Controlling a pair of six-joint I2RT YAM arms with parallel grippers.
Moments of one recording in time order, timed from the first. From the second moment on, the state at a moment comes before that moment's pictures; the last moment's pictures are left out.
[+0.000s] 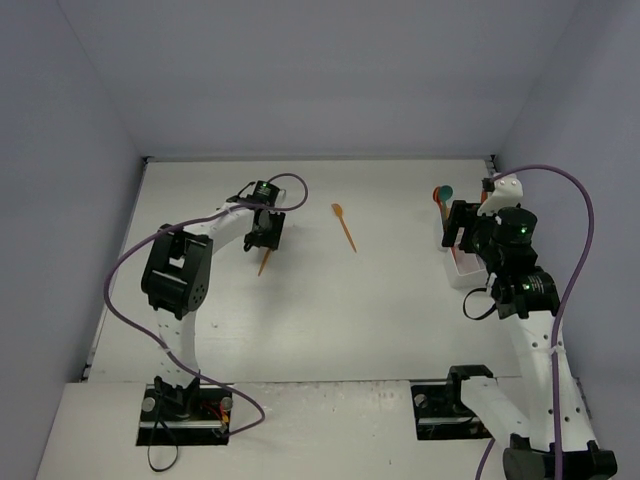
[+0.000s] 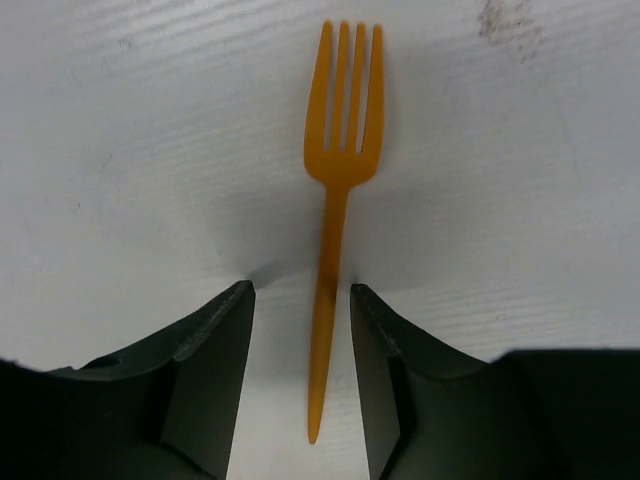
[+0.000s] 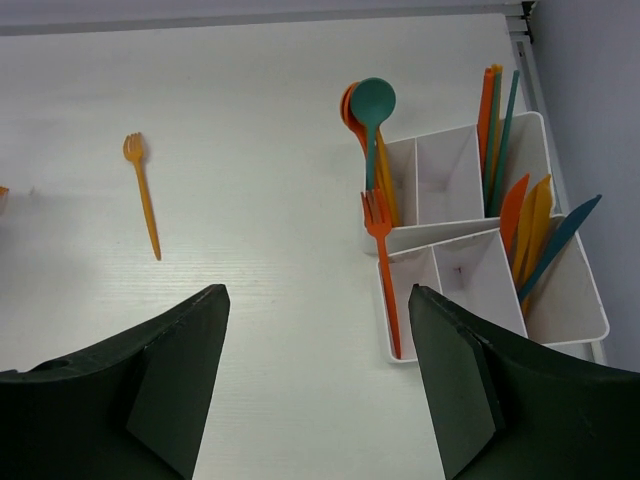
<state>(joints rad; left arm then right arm) -0.38 2.00 1.44 -0.57 -0.06 -0.15 0.04 0.86 0.98 -0.50 0.02 0.06</state>
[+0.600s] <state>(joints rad) -0.41 1.97 1.40 -0.53 -0.08 -0.14 0.07 0.89 0.99 -0.51 -0.19 0.09</state>
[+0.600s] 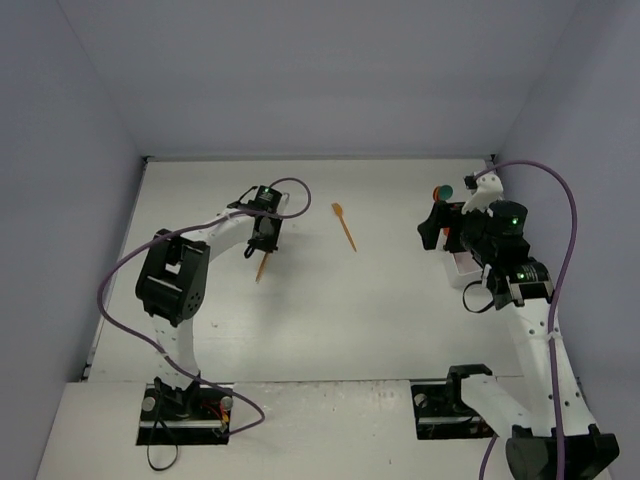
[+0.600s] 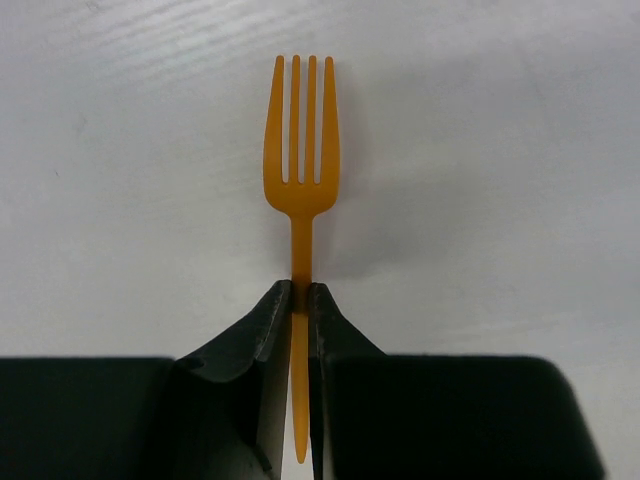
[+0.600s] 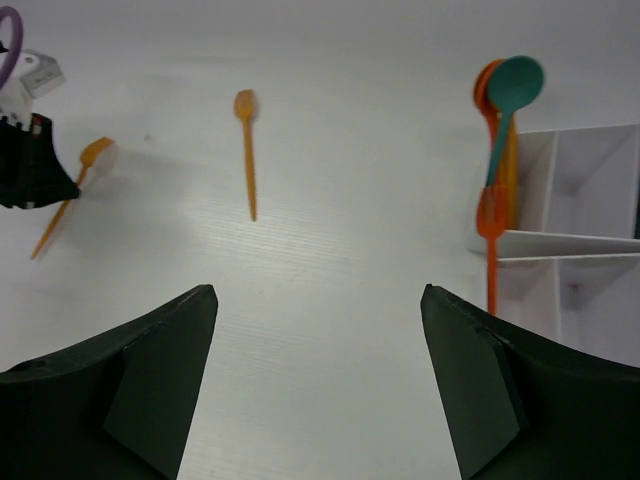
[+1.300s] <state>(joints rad) -0.83 1.39 1.25 -0.19 0.00 0.01 0.16 1.07 1.19 -0.48 -0.61 0.45</state>
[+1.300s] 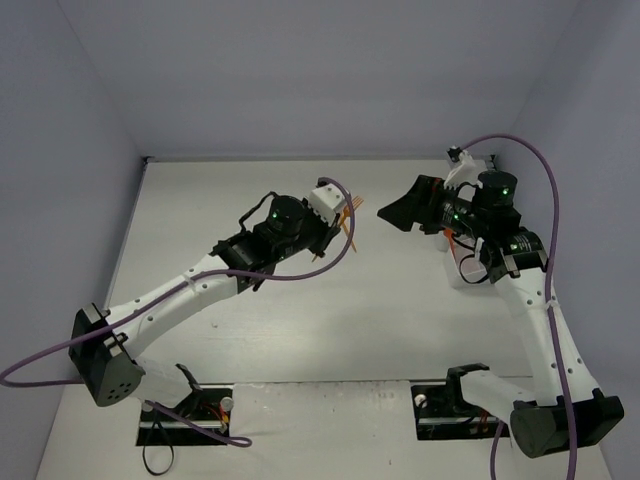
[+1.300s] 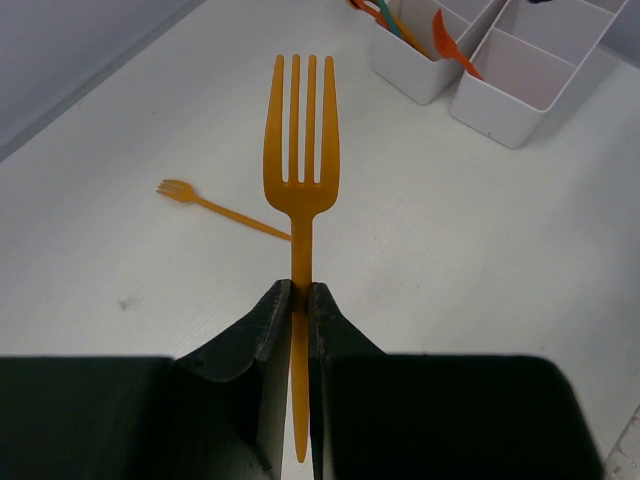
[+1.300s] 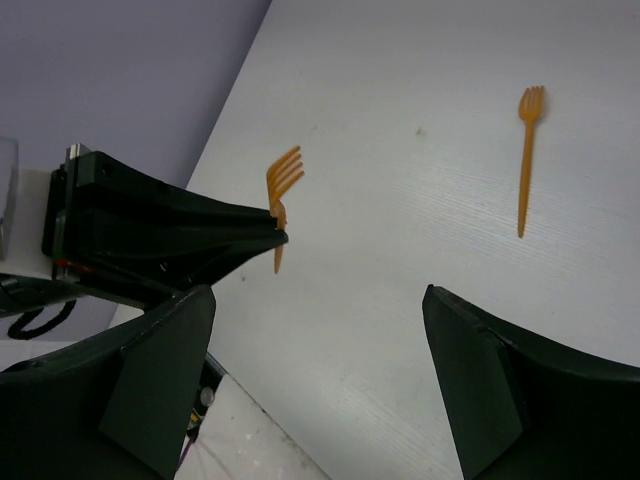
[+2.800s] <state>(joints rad) -1.04 1.40 1.30 -0.18 -0.24 0.13 0.19 1.05 1.17 -0.40 -0.65 0.51</state>
